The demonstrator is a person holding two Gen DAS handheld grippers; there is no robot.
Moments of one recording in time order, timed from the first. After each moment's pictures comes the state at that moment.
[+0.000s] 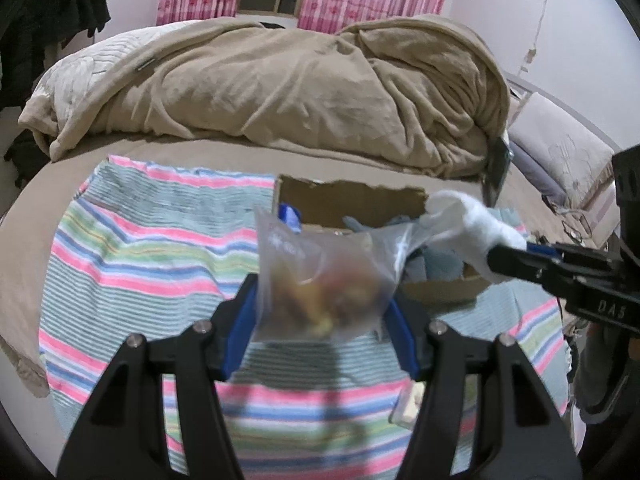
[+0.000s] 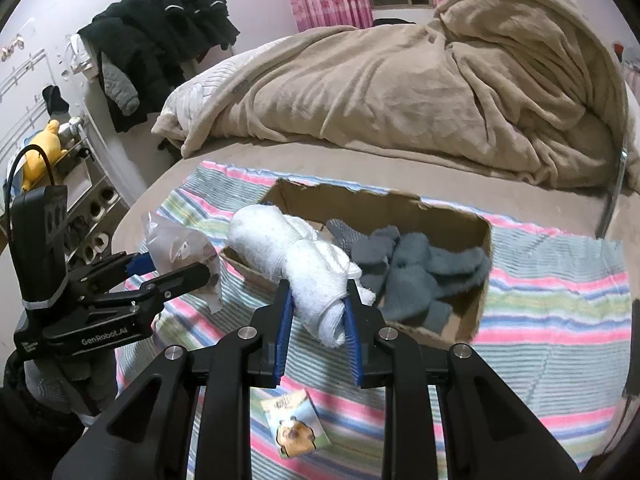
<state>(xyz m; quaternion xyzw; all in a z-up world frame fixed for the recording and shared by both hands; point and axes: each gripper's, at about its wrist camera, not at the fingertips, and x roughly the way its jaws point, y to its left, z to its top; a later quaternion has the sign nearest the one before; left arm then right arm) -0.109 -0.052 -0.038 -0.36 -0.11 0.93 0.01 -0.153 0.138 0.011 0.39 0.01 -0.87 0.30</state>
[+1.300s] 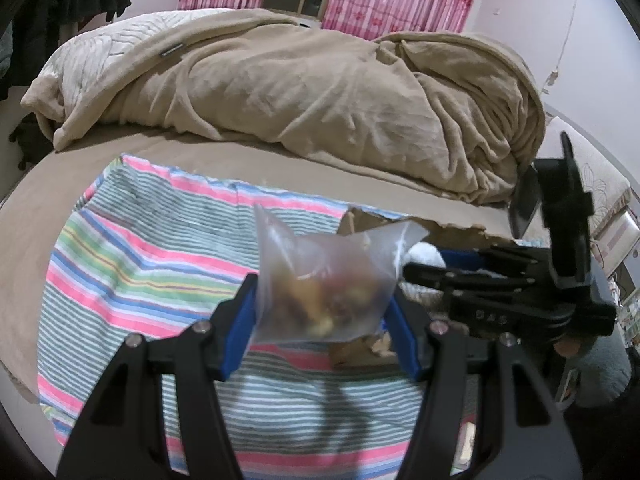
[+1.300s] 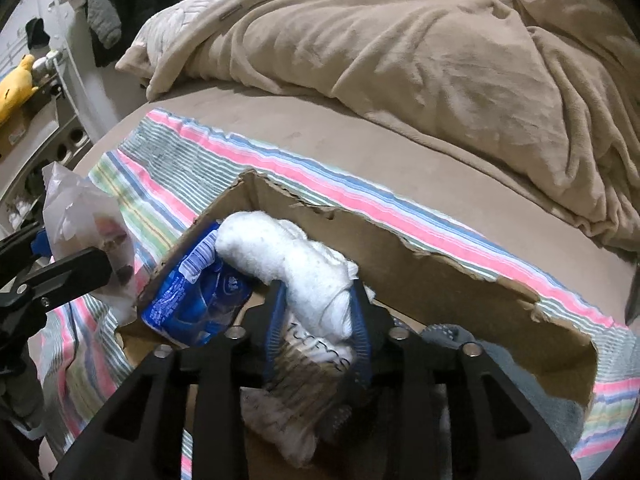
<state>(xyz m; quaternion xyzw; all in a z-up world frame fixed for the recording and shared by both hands) -0.156 -0.113 -0.058 -0.35 -0.14 0.93 -0.01 -0.259 0.038 -0.056 0.44 0.11 -0.85 0.28</state>
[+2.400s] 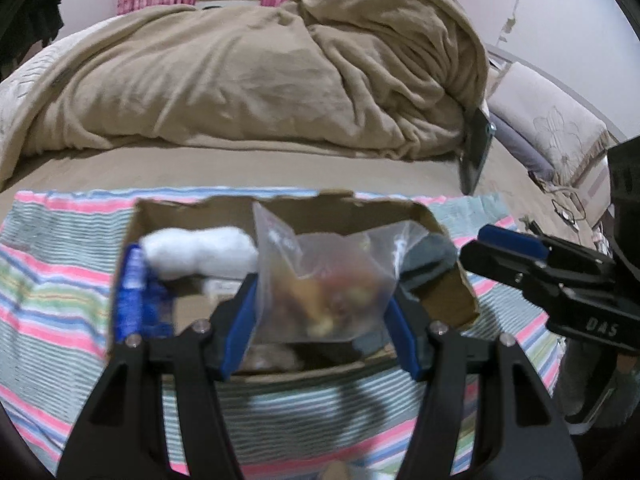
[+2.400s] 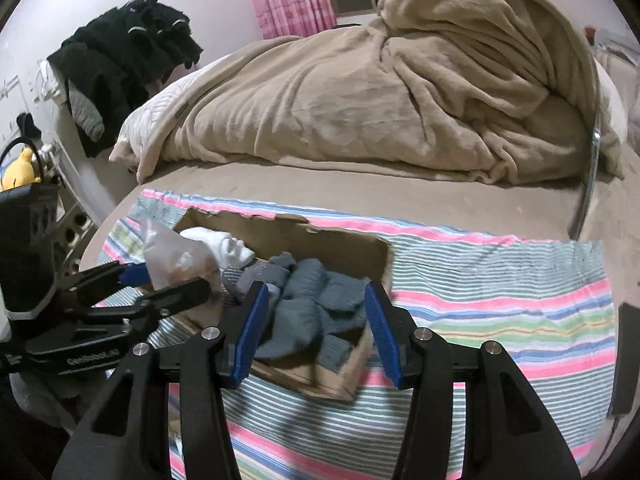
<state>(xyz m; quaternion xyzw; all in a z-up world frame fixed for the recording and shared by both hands) -0.205 0.050 -0.057 -0.40 -0.08 0.91 0.07 -0.210 0.218 -0.011 0.38 -0.02 -0.89 0.25</state>
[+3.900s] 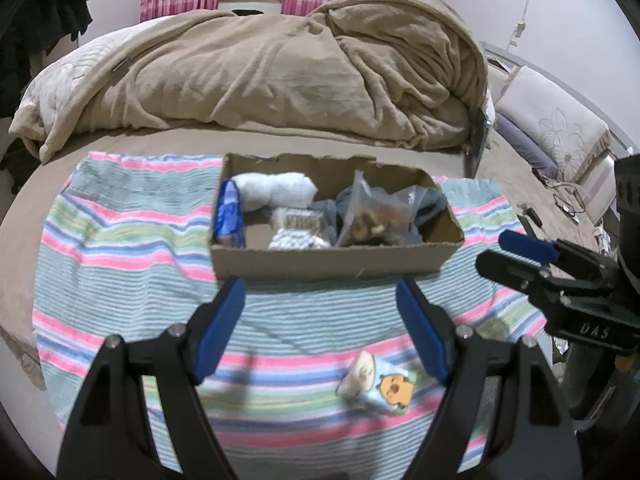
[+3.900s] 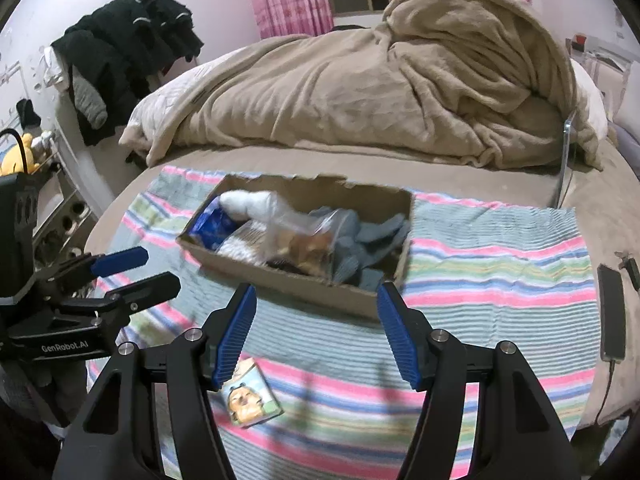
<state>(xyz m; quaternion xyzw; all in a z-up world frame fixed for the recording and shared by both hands) -0.091 0.007 -0.026 -0.40 -0.09 0.91 0.03 -0.123 0.188 0.006 0.39 0.00 -0.89 0.23</state>
